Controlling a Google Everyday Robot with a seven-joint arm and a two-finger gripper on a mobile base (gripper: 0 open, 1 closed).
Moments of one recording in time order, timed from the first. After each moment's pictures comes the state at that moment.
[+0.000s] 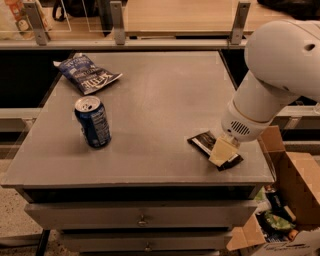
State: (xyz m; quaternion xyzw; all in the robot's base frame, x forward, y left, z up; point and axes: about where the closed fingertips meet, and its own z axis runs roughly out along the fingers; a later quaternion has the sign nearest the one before) arm 0.460 -0.156 0.820 -0.46 0.88 0.05 0.09
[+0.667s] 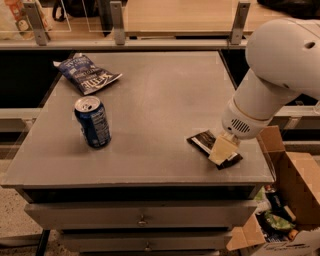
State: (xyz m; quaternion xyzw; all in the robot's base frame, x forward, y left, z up) arm 0.465 -0.154 0.819 -0.47 0.88 0.05 0.09
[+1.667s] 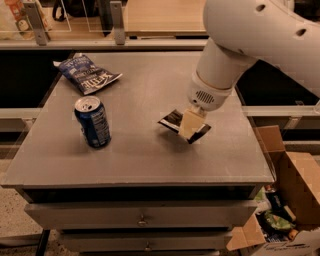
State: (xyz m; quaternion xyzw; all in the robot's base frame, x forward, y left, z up) arm 0.513 -0.083 0.855 -0.54 0.83 0.05 0.12
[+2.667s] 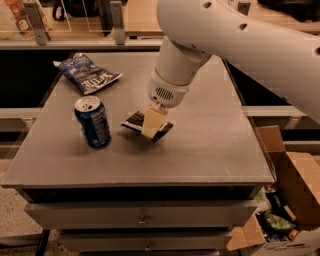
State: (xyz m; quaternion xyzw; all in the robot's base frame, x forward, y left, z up) arm 0.523 0.008 0.855 -0.59 0.80 0.09 0.13
